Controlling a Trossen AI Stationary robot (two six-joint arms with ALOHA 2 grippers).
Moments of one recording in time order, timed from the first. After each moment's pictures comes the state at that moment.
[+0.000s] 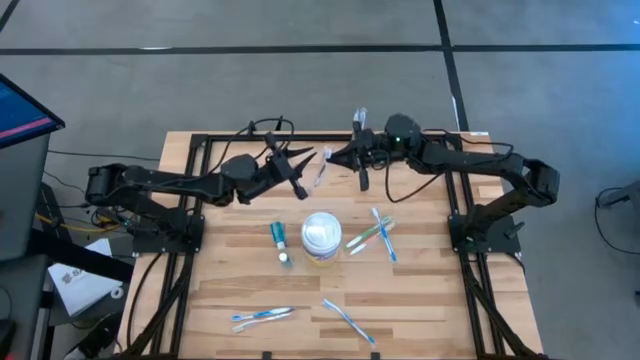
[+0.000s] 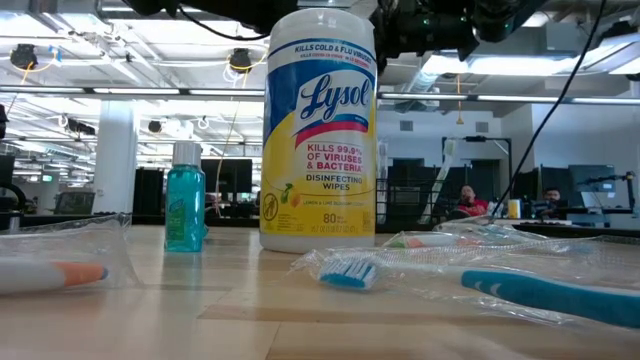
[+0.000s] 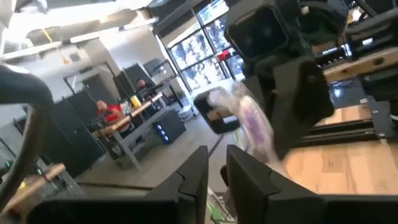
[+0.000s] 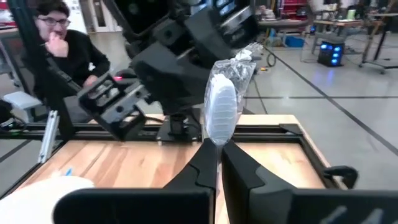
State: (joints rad) left arm 0.09 1.34 0.86 0.56 -0.51 0.49; right arm -0.40 1.44 1.00 0.33 -0.47 -0.03
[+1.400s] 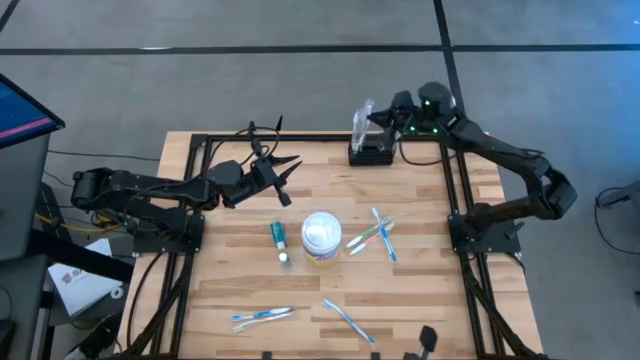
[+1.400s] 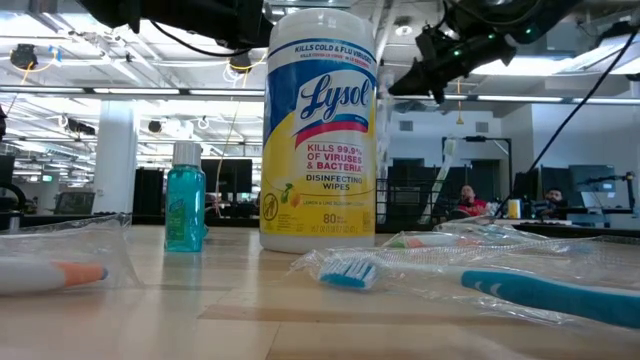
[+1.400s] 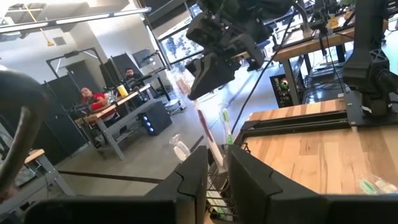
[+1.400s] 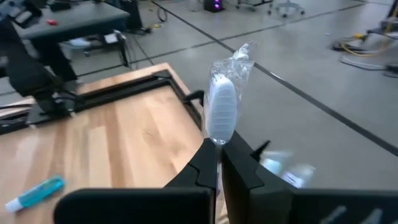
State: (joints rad) left arm 0.09 1.19 0.67 0.56 -0.47 0.40; right arm -0.81 1.29 1.00 -0.04 -0.39 -0.06
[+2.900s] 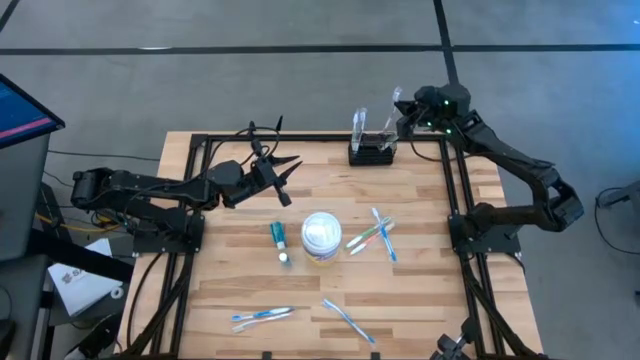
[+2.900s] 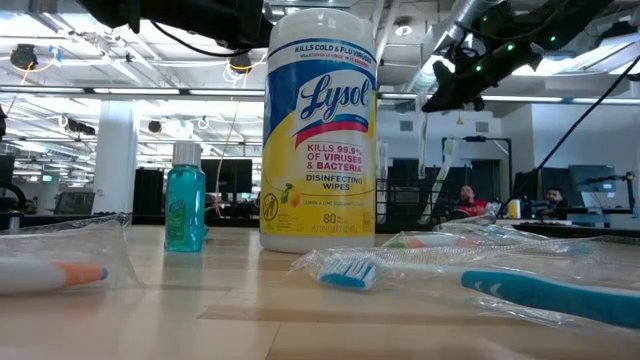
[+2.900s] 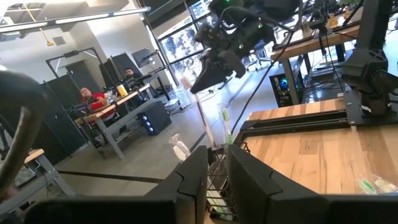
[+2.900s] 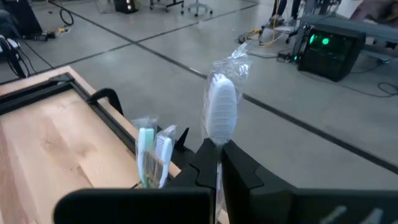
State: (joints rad) left arm 0.09 1.19 0.67 0.56 -0.47 0.40; right arm -0.96 1.19 0.88 -0.01 -0.18 -0.05
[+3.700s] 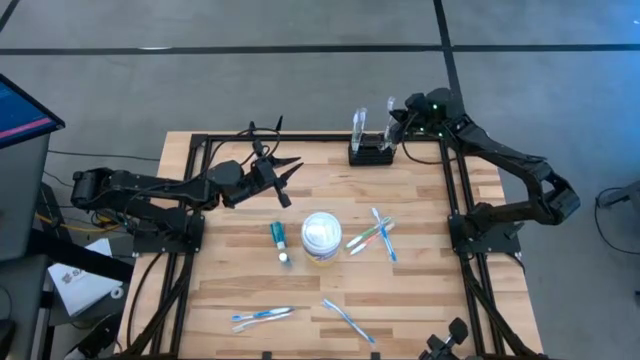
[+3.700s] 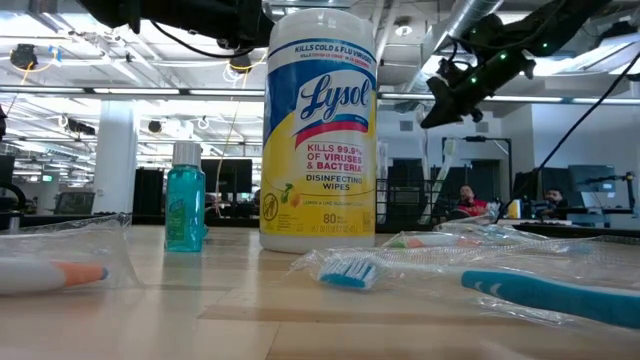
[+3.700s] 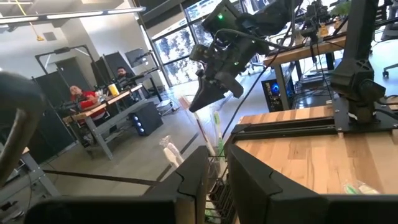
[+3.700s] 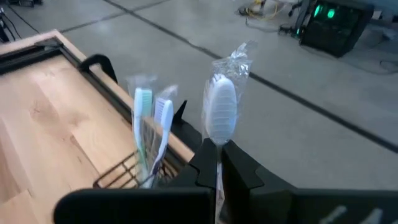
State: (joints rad) left arm 0.09 1.19 0.67 0.56 -0.44 0.36; right arm -0.92 1.25 0.86 -0.04 -0.13 -0.08
